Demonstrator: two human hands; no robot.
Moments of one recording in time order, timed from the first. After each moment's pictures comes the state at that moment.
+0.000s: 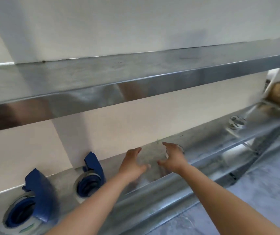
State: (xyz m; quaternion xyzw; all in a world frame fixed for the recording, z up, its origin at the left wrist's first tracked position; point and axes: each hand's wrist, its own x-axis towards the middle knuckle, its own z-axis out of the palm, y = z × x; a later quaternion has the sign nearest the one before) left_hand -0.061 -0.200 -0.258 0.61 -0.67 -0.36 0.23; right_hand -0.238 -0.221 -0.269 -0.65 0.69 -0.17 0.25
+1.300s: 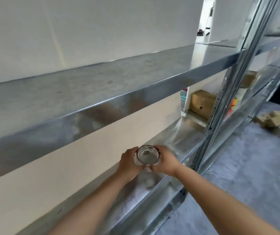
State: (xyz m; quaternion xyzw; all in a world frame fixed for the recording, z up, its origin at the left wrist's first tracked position) left_hand -0.544 -0.422 -0.257 0.51 -0.75 -0.36 0.21; right_hand -0.700 -0.377 -0.251 -0.60 0.71 -0.27 0.24
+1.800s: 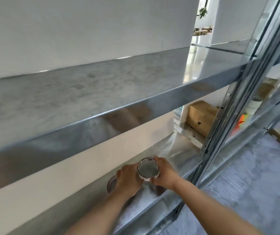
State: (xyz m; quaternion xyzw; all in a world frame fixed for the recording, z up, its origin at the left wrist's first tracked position) left_hand -0.690 -0.474 -0.299 0.58 -0.76 -0.26 0.14; right_hand -0.847 -0.457 -0.301 -0.62 0.71 -0.14 0.30
